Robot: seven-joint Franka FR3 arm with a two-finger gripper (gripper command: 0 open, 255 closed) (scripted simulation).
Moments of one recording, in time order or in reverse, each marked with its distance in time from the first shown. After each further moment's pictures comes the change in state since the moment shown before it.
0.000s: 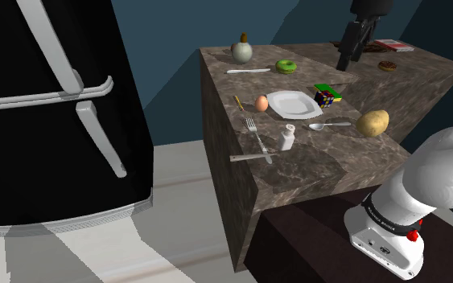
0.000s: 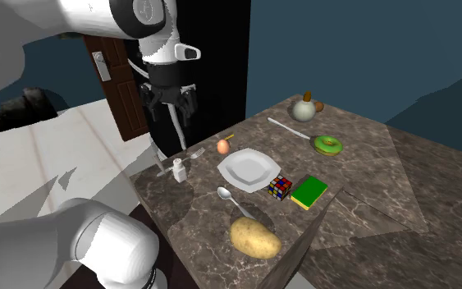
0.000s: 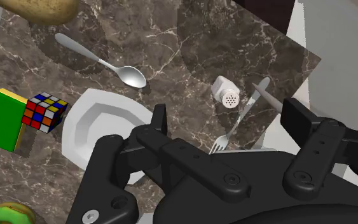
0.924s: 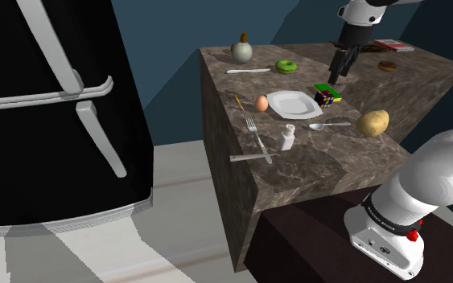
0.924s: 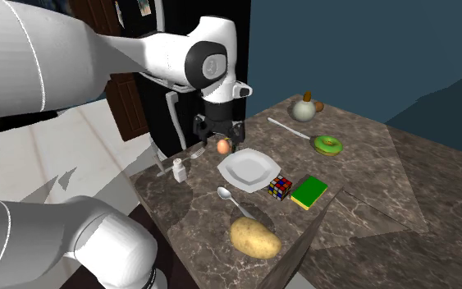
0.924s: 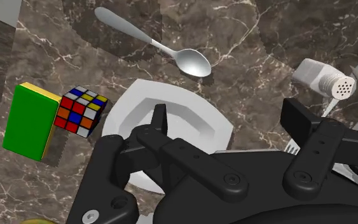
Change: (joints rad) arm -0.078 0.159 -0.196 -0.132 -0.129 0.315 -0.185
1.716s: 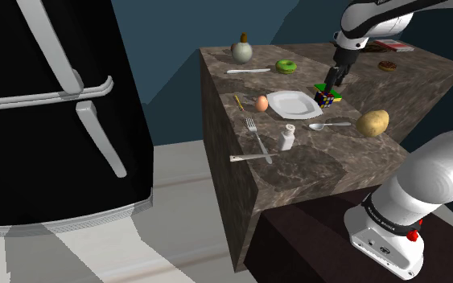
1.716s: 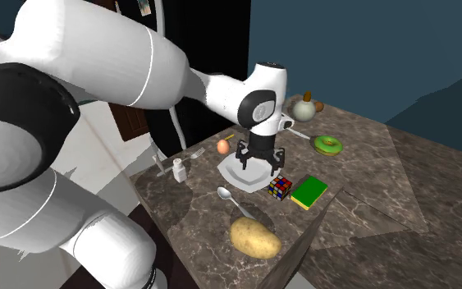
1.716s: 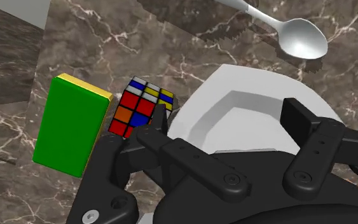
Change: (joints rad) arm -0.050 0.325 -0.195 0.037 -0.024 0.320 -0.192
